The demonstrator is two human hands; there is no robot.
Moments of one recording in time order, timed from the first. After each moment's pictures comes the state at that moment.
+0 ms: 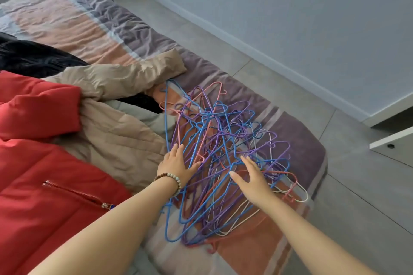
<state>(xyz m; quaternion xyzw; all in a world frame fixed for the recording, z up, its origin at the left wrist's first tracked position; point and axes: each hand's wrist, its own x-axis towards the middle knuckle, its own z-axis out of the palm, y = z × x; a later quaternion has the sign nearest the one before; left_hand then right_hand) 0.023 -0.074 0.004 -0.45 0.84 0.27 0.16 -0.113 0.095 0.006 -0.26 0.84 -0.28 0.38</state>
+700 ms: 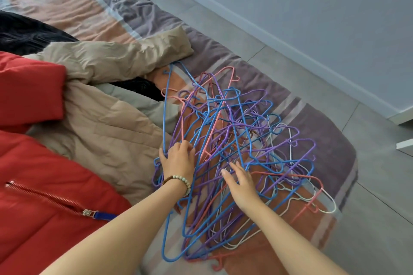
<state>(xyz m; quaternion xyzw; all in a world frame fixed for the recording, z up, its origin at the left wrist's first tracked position) 0.003 -0.081 -0.069 -0.52 0.81 0.27 -0.03 -0.096 0.055 -0.087 -0.19 0.82 -0.31 0.44</state>
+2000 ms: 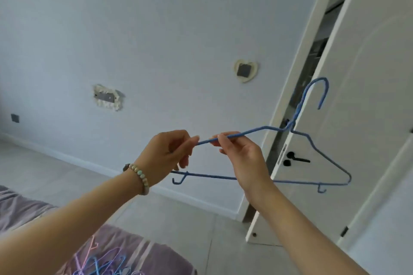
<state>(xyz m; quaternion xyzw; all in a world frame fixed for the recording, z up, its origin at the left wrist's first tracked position) -0.145 0.112 0.542 0.06 0.81 0.51 -0.28 -0.193 0.277 0.560 -0.30 0.68 -0.67 -0.02</state>
